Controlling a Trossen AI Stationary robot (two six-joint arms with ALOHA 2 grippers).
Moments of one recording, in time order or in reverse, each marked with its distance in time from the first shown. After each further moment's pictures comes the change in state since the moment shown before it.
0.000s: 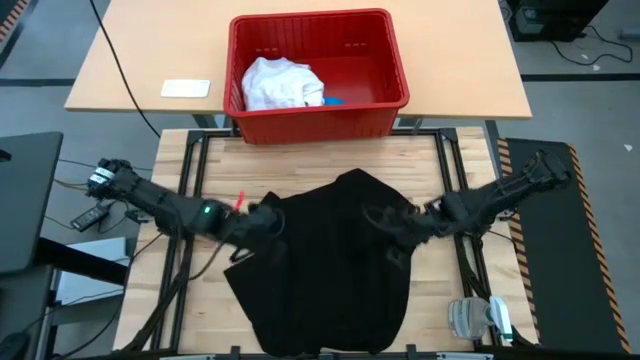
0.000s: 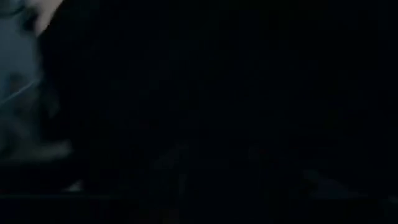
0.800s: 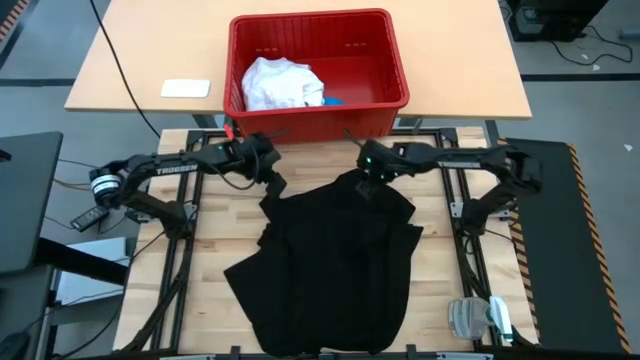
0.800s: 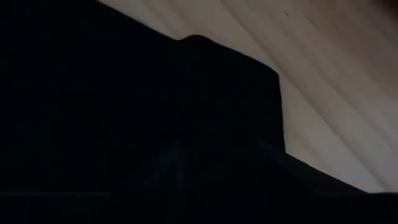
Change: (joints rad) left arm 0.840 0.029 -0.305 0.425 0.491 0.925; right arm -0.698 0.304 0.000 0.190 -0.042 -0.560
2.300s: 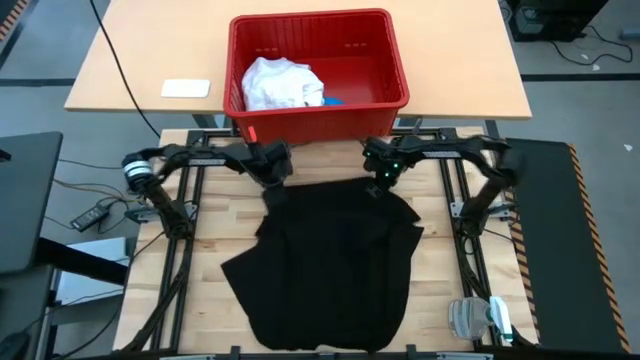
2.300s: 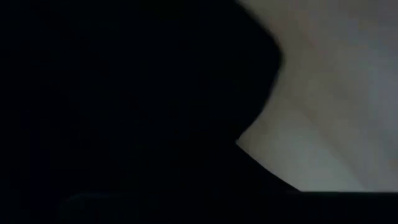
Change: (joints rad) left arm -0.058 0.214 0.191 -0.210 -0.143 0.352; right arm -0.144 0.072 -0.041 -0.109 -0.199 -0.072
